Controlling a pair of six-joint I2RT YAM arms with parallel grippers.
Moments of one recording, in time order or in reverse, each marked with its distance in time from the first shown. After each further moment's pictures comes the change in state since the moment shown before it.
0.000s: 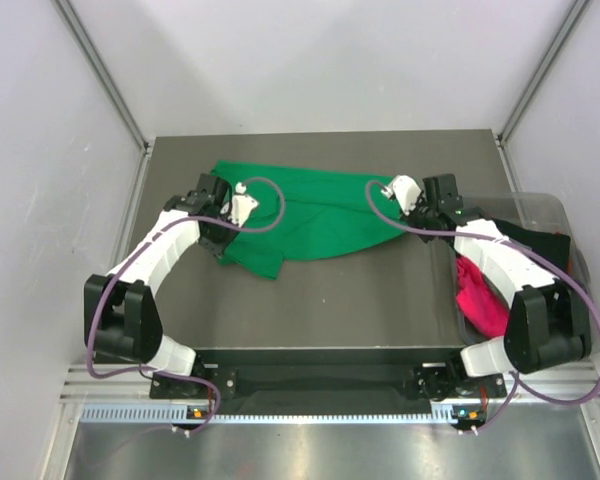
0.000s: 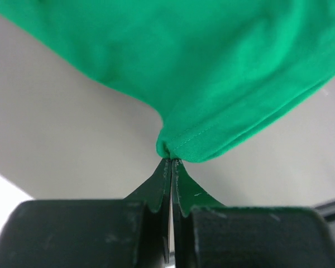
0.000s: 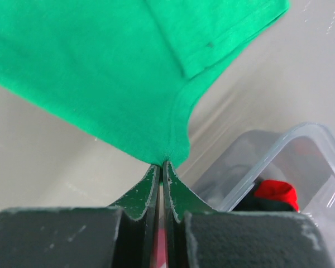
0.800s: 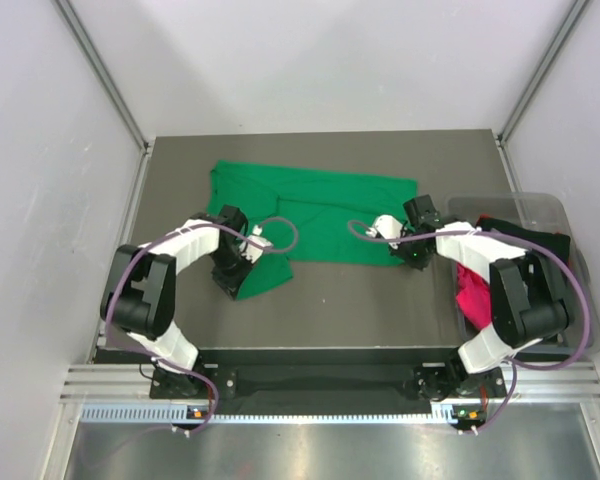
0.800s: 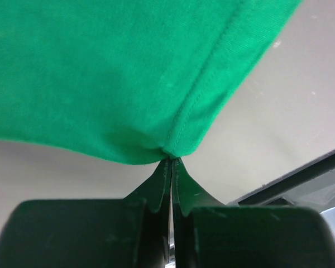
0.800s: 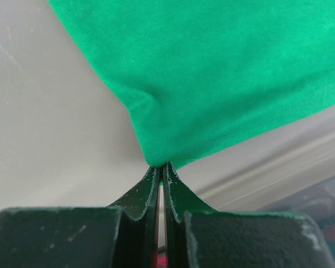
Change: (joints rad) left arm -0.049 0.182 -0.157 -0.024 0.166 -0.018; right arm 0.060 0.171 -0.087 -0.082 -0.039 -0.164
